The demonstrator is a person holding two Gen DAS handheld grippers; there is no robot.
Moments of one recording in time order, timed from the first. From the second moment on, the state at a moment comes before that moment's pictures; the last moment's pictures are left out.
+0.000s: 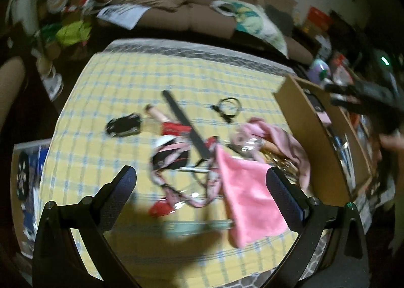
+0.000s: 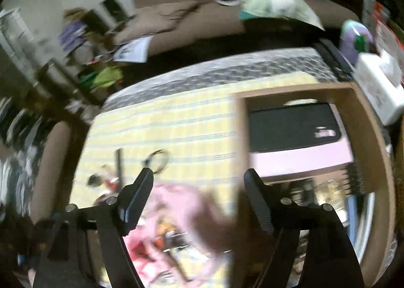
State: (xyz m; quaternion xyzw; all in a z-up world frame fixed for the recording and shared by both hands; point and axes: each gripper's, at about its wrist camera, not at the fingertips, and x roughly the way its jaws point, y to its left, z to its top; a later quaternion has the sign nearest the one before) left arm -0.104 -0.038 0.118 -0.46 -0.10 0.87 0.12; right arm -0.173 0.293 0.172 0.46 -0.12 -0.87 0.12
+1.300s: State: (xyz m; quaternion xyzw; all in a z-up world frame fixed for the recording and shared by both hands) left arm -0.121 -0.139 0.096 -0.46 -0.22 0.86 0.09; right arm -0.192 0.107 0.092 0.51 0.00 -0.83 0.22
